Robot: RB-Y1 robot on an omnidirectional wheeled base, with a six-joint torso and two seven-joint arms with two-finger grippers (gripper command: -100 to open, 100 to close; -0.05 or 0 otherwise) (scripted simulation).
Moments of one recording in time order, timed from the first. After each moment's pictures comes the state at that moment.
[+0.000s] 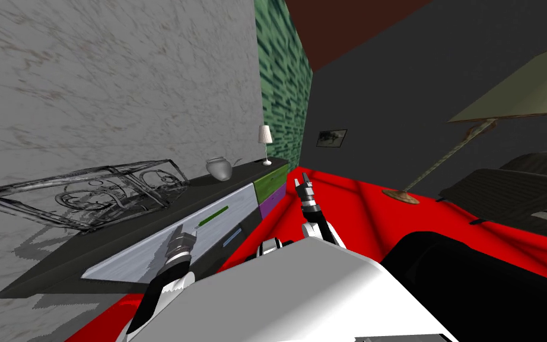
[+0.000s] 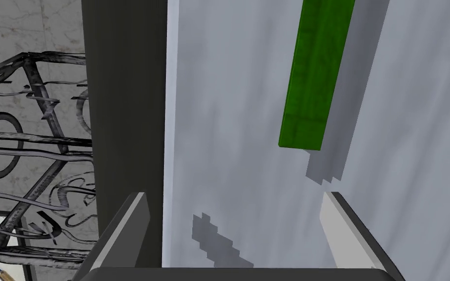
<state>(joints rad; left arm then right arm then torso) 0.34 0.12 0.33 -1.63 0.26 -0.20 0.08 0.49 0.03 0.07 -2.25 0.06 -0.40 -0.16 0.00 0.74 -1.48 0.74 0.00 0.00</state>
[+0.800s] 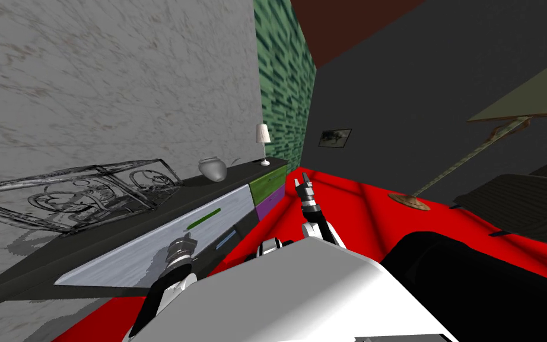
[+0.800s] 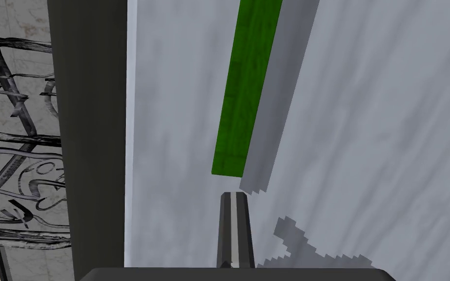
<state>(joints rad) 0.34 0.06 0.36 -1.61 0.29 -0.16 0.09 0.49 0.03 0.07 -2.25 0.06 -0.40 -0.16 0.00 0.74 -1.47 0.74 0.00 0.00</state>
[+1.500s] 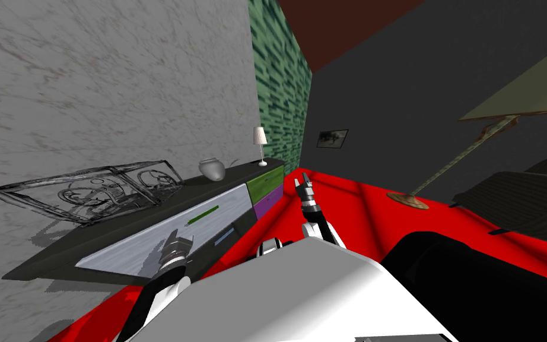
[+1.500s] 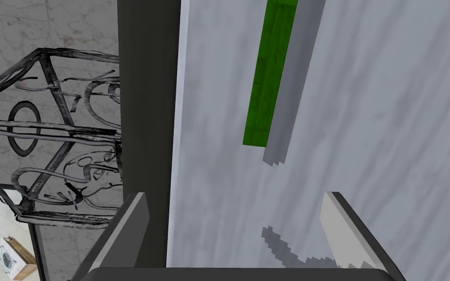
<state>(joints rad) 0.36 0.11 0.36 -1.64 0.29 -0.15 0.10 0.49 0.03 0.07 -2.25 0.06 -0.40 -0.16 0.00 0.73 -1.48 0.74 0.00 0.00</state>
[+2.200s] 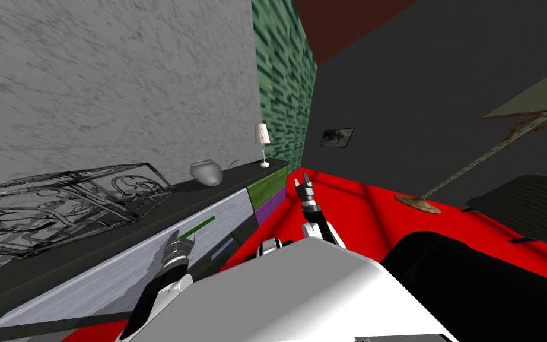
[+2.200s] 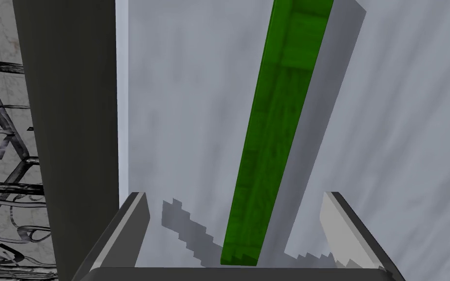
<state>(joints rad) 0.34 0.08 0.38 -1.63 0.30 -0.11 0.10 0.49 0.03 0.07 -2.25 0.06 -0.40 -0.16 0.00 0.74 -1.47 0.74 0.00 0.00</state>
